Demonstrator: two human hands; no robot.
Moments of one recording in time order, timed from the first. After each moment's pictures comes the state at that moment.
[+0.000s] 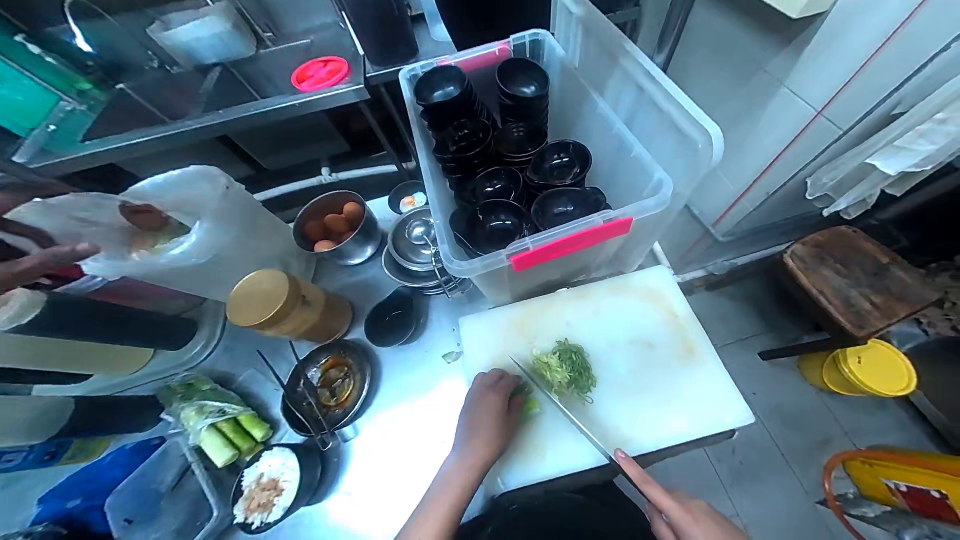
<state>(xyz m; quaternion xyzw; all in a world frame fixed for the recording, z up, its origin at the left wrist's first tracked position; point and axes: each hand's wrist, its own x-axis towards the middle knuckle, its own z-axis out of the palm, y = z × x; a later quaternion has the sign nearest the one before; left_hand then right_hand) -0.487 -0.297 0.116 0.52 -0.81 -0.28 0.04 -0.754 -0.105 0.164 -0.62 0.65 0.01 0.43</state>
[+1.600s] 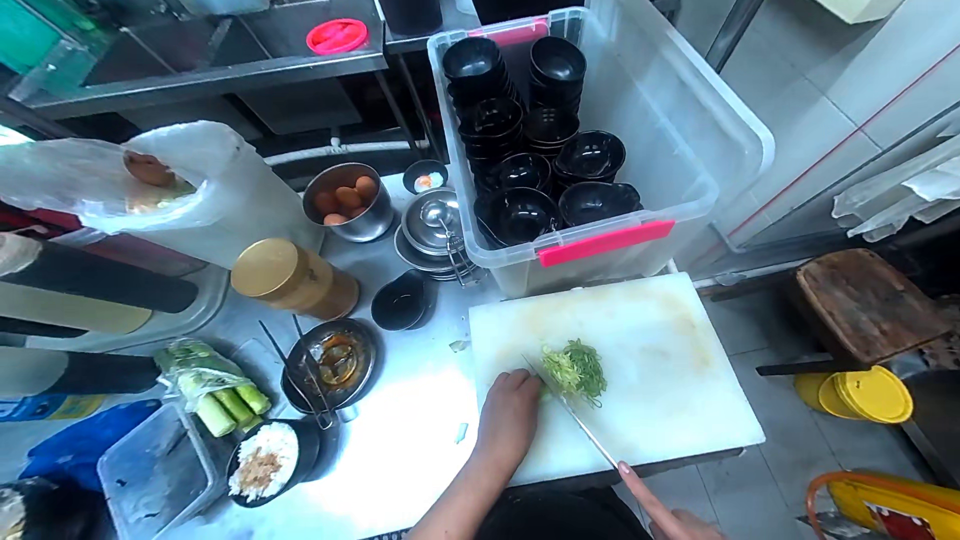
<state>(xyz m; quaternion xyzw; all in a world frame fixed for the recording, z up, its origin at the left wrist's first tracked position) -0.507 -0.283 0.098 0.52 -0.81 -0.23 0.11 -0.739 -0.112 0.185 -0.64 0.65 0.09 0.40</state>
